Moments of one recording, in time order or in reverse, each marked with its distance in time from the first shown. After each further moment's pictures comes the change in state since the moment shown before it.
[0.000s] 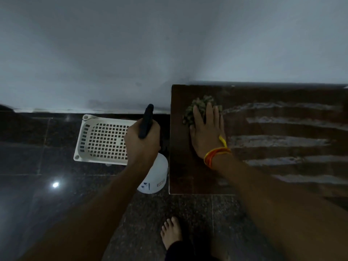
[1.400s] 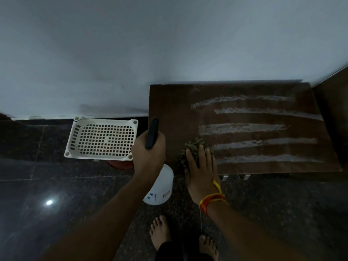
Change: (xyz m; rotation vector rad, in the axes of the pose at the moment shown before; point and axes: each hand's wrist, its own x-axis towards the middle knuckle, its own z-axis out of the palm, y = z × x) left_hand -0.105 0.005 0.040 -0.065 -0.029 0.012; right_hand -0.166 0.045 0.017 -0.002 -0.109 0.024
